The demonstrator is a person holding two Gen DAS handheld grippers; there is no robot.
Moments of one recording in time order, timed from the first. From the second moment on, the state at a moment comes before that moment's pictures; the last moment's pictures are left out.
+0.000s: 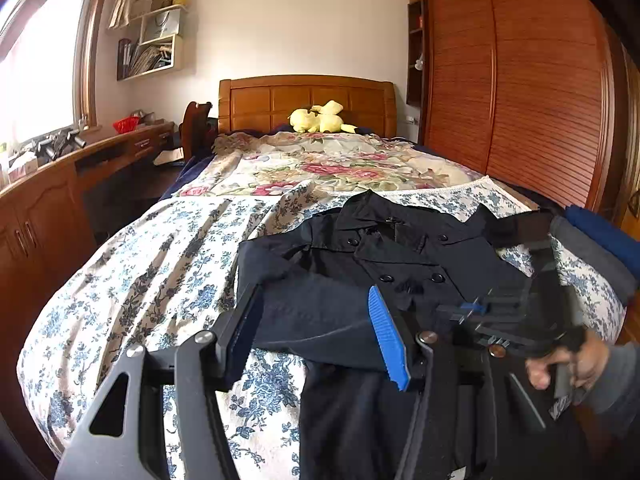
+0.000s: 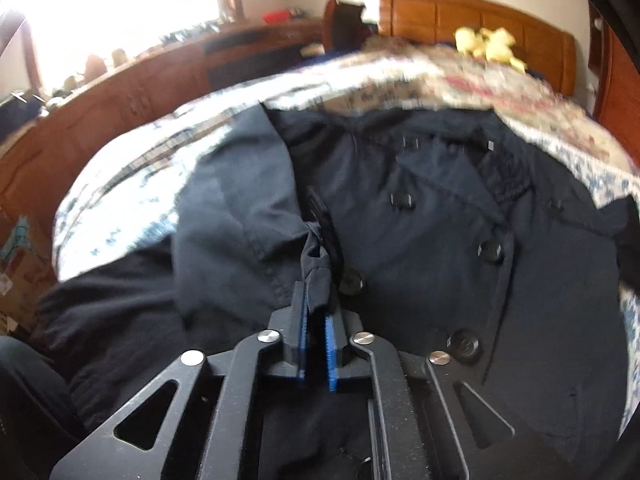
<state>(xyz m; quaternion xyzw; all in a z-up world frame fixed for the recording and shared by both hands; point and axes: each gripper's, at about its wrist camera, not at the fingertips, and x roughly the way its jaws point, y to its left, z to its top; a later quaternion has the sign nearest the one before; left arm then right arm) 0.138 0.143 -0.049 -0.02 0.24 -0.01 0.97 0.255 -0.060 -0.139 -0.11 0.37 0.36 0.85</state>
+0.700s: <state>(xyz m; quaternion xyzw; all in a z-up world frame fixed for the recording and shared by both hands) 0.122 0.075 -0.031 0.00 0.27 -0.01 0.96 0.206 -0.172 0.003 -0.09 0.23 0.37 0.90</state>
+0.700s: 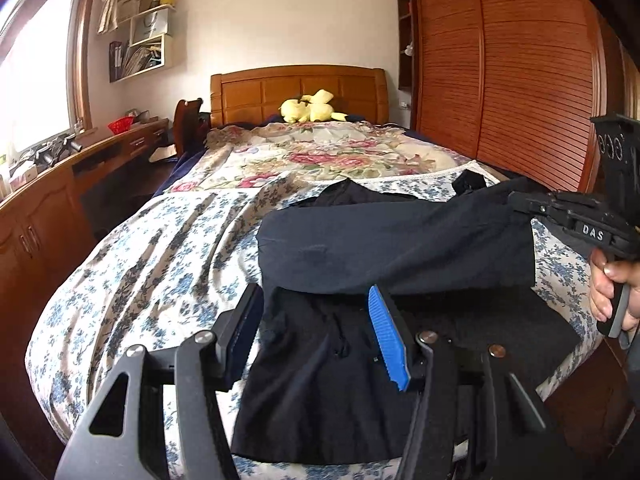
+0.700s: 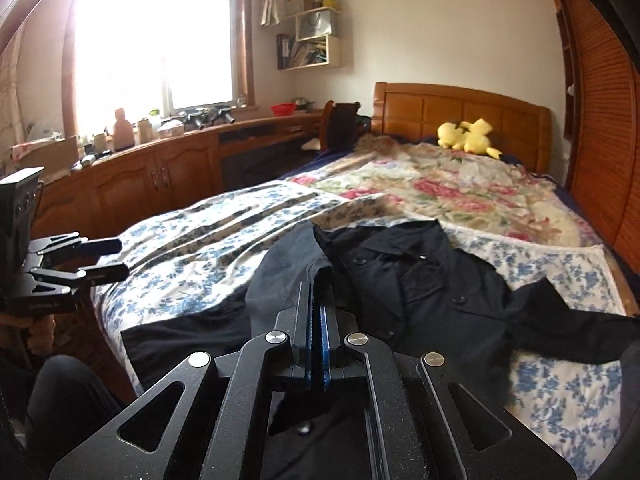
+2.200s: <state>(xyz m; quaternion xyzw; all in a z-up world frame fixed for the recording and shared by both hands) 0.238 0.032 -0.114 -0.01 0.28 -0.10 0.95 0.240 -0.227 -0.131 -0.10 0.37 0.21 0.90</state>
